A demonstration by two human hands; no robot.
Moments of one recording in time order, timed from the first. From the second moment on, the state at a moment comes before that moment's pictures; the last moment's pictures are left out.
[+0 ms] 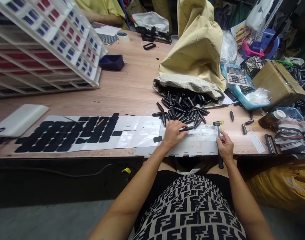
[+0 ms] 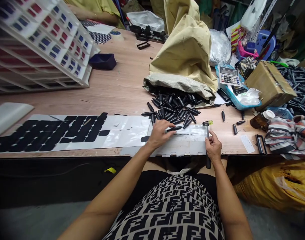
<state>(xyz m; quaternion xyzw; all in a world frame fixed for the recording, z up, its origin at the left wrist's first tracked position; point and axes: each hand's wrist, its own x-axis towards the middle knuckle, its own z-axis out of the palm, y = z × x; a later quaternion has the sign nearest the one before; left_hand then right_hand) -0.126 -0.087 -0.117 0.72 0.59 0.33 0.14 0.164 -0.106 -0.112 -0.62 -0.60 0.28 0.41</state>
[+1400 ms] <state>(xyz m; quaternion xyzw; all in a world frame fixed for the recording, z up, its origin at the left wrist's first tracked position) -0.102 -0.094 -0.138 0.75 0.56 0.29 0.22 0.125 -0.153 -0.099 -0.51 -0.77 0.21 0.32</state>
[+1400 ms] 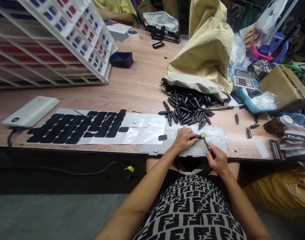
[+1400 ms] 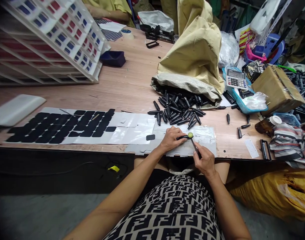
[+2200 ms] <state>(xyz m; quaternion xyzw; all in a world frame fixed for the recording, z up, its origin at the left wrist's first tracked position) -0.108 -0.163 -0.120 0.84 0.42 0.23 0.27 0.166 -0.100 -0.108 -0.63 -0.58 0.29 0.42</state>
